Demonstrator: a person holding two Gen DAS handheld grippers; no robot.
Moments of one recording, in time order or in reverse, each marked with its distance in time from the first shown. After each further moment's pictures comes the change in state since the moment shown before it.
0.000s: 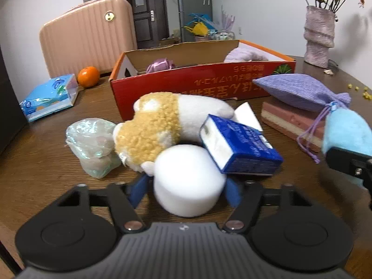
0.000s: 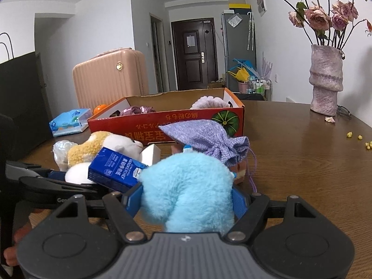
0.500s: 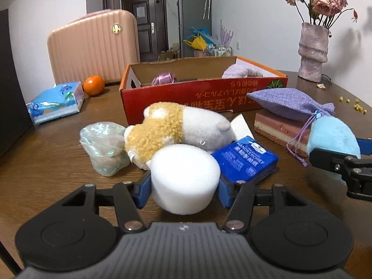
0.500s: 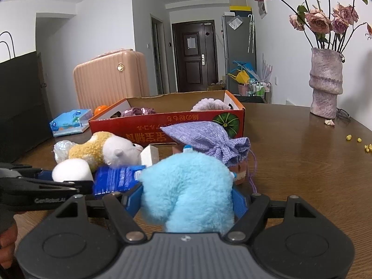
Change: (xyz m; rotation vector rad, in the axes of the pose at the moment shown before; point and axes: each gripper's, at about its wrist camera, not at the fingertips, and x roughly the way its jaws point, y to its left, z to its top) left arm -0.030 0.007 -0.011 -0.028 -0.077 -0.023; right arm -0.003 0.002 0.000 -0.009 -0.014 -0.001
